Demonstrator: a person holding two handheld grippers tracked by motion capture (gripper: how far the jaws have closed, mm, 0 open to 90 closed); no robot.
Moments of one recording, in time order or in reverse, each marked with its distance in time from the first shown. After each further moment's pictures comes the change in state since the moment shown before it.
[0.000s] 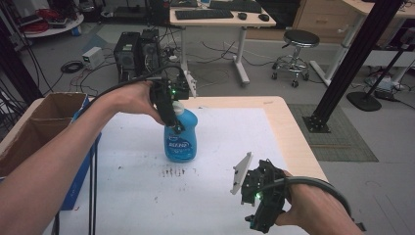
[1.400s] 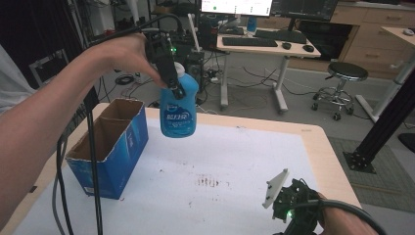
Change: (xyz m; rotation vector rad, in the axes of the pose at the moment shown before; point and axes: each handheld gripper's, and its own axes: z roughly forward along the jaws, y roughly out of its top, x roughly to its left) left arm -0.038 -0.048 -0.183 0.035 0.192 -0.290; right arm 0.009 0.005 -0.010 -0.022 -0.030 -0.034
